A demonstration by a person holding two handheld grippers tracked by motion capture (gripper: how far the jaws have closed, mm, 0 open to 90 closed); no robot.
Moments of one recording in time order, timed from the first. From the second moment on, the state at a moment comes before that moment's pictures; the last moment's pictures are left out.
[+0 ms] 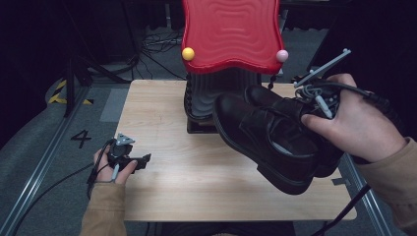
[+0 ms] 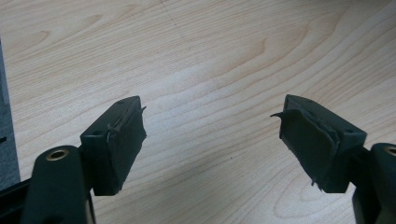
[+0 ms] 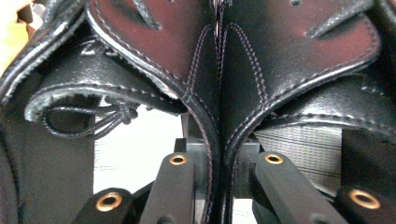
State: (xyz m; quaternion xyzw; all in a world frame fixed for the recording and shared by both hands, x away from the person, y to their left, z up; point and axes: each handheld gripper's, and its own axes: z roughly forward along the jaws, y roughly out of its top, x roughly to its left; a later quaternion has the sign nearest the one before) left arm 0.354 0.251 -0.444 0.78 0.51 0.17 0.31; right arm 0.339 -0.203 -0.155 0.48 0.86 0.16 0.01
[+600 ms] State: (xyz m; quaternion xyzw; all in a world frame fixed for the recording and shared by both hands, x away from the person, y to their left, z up) left arm 0.352 0.254 -0.444 0.78 0.52 0.17 0.31; right arm 0.354 -0.182 -0.084 0.48 0.85 0.18 0.02
